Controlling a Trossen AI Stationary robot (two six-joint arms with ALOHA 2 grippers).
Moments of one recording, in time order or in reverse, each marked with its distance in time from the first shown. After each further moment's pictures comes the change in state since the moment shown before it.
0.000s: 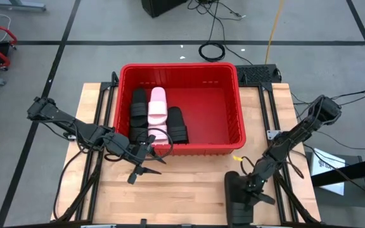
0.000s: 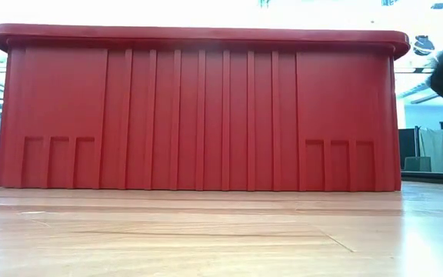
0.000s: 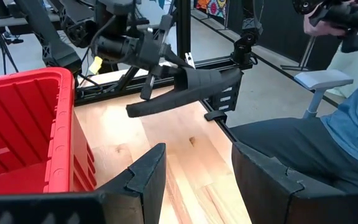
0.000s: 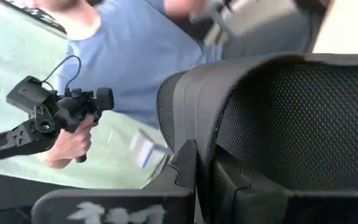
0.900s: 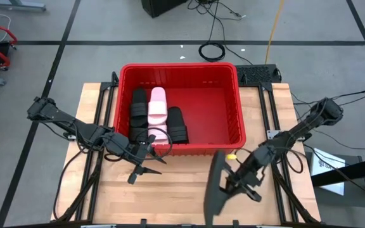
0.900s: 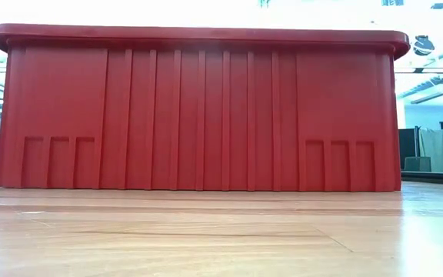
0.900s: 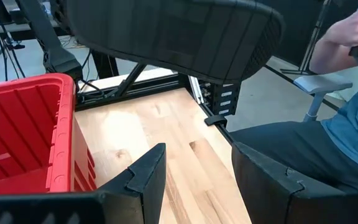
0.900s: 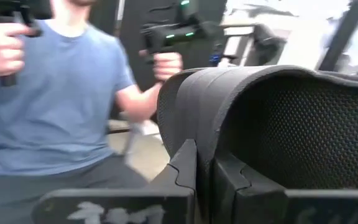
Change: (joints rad) left arm 0.000 0.000 0.000 0.019 0.000 0.005; right arm -0.166 0.000 0.261 0.064 0.126 -1.135
